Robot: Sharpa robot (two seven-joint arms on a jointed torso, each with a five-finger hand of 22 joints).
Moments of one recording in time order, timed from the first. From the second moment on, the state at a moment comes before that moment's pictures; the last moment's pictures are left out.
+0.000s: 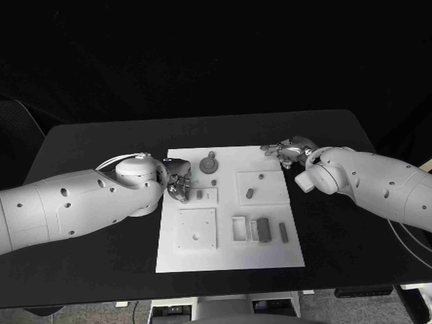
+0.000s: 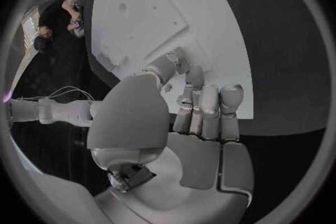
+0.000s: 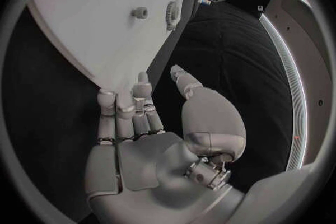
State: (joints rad) left arm 1.32 -0.65 -0.22 1.41 -1.45 -0.03 -0.39; left_hand 1.29 -0.16 0.44 -0.10 0.20 1.05 0.12 0.34 0.42 1.02 0.08 0.98 0.42 1.13 -0.05 1.44 1.10 0.14 0.98 -0.08 1.63 0.47; right arm 1.15 -0.64 -0.01 1.00 -0.57 -0.21 -0.05; right_hand 0.91 -0.10 0.34 -0.09 0.19 0.88 0.16 0.33 0.54 1.02 0.04 1.30 0.75 1.03 -0.04 1.60 0.91 0.21 0.76 0.00 1.66 0.70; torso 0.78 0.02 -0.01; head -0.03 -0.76
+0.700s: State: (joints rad) left arm 1.32 -0.64 -0.22 1.41 -1.47 -0.03 -0.39; left_hand 1.29 -0.16 0.44 -0.10 0.20 1.05 0.12 0.34 0.42 1.03 0.07 0.98 0.42 1.13 -0.05 1.44 1.10 0.14 0.98 -0.07 1.63 0.47; right arm 1.15 -0.64 -0.01 1.00 -0.57 -0.21 -0.05; right_hand 0.91 -0.10 0.34 -0.09 0.19 0.88 0.15 0.33 0.54 1.02 0.04 1.30 0.75 1.03 -0.04 1.60 0.91 0.21 0.76 0.00 1.66 0.70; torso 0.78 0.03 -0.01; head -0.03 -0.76
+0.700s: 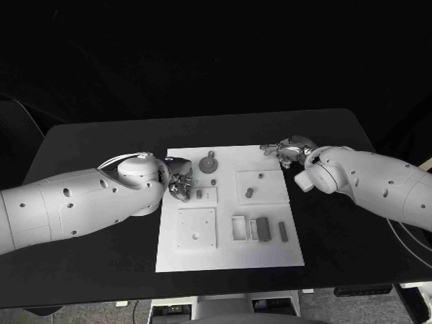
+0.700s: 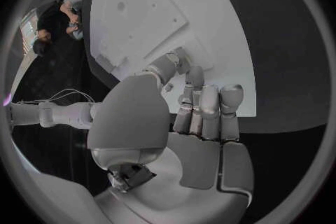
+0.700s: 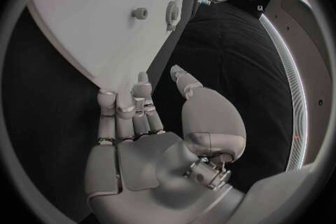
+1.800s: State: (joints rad) left arm 1.32 -0.65 -0.23 1.42 -1.50 -0.03 -0.42; left_hand 1.30 -0.16 0.45 -0.10 0.20 1.05 0.12 0.34 0.42 1.03 0.07 0.98 0.42 1.13 -0.05 1.44 1.10 0.14 0.98 -0.08 1.63 0.47; right arm 1.15 -0.64 -0.01 1.00 -0.57 -0.21 -0.05; right_hand 0.91 -0.10 0.34 -0.09 0.19 0.88 0.15 0.33 0.54 1.02 0.04 1.30 0.75 1.03 -0.05 1.60 0.91 0.21 0.76 0.00 1.66 0.70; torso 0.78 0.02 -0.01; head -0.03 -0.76
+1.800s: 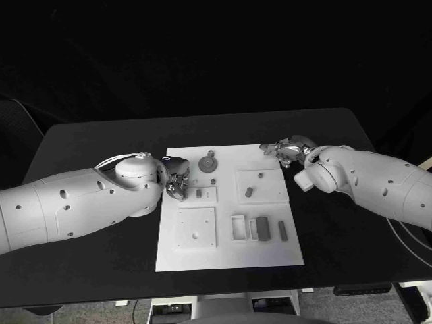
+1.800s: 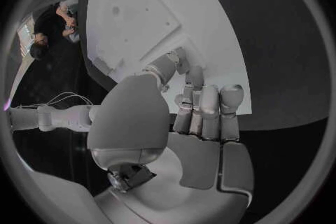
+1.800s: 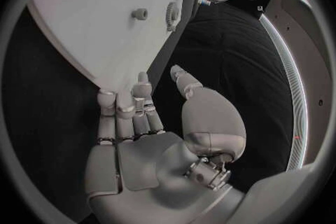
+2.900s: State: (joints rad) left arm 1.32 -0.65 -0.23 1.43 -1.50 -0.02 -0.42; left_hand 1.29 -0.16 0.45 -0.10 0.20 1.06 0.12 0.35 0.42 1.03 0.07 0.98 0.42 1.13 -0.05 1.44 1.10 0.14 0.98 -0.07 1.63 0.47; right arm 1.15 -0.64 -0.01 1.00 -0.57 -0.20 -0.05; right_hand 0.91 -0.10 0.33 -0.09 0.19 0.88 0.15 0.33 0.54 1.02 0.04 1.30 0.74 1.03 -0.04 1.60 0.91 0.21 0.76 0.00 1.66 0.70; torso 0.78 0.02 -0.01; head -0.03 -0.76
